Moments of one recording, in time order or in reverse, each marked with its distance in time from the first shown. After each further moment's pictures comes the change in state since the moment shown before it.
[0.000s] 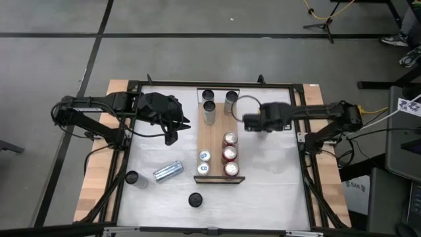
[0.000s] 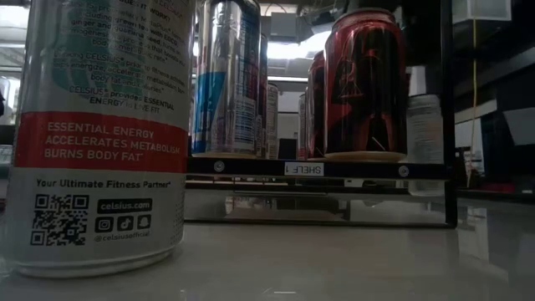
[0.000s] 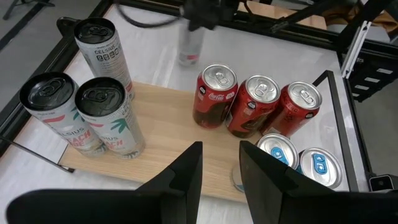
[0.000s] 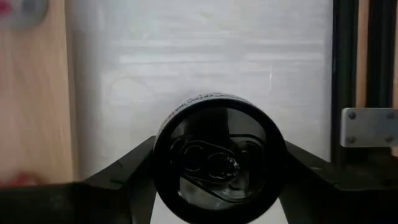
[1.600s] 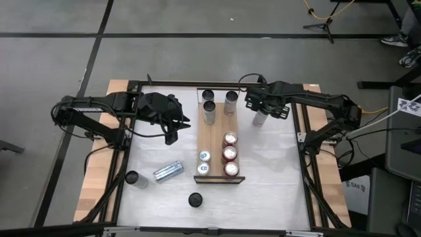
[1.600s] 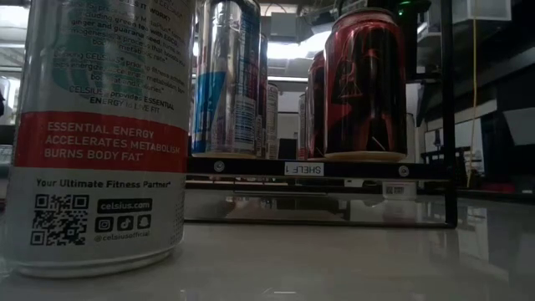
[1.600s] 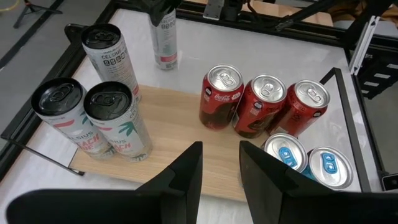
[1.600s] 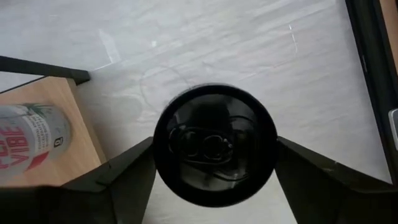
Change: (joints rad) left arm 0.000 0.000 0.000 0.000 -0.023 0.034; right arm -0.320 0.002 0.002 0.139 -0.061 -0.001
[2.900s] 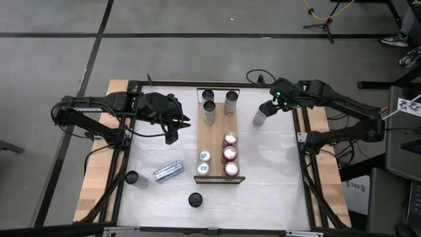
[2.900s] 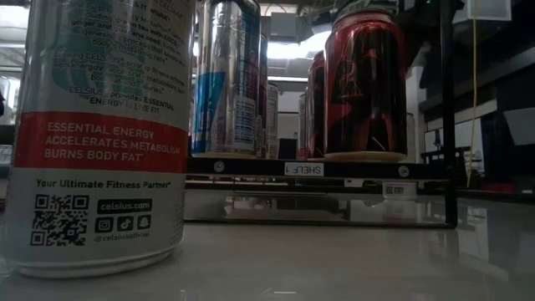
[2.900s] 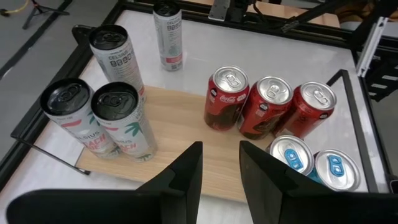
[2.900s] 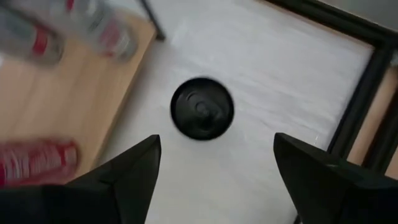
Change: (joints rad) left arm 0.000 0.000 0.000 0.000 -0.022 -0.001; right arm -0.002 -0.337 -0.001 -0.011 -0.016 -0.819
